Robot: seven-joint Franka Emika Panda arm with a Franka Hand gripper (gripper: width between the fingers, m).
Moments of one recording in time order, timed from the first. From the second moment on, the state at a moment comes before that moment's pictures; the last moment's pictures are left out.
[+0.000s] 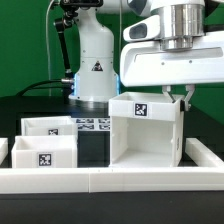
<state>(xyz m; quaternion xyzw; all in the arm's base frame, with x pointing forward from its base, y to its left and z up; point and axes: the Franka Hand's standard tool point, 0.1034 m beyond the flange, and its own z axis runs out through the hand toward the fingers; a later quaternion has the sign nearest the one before) 0.576 0.107 0.101 -0.96 0.26 -0.06 0.06</state>
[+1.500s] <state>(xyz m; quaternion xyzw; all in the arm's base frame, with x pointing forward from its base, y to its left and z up) 0.619 0.104 0.101 -0.74 0.66 -0.02 0.12</state>
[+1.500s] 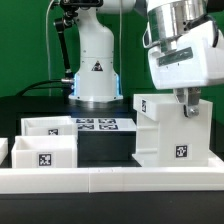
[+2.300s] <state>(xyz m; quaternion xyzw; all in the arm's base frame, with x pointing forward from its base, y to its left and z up) 0.642 0.104 0.099 -0.74 0.66 -0.01 0.11</state>
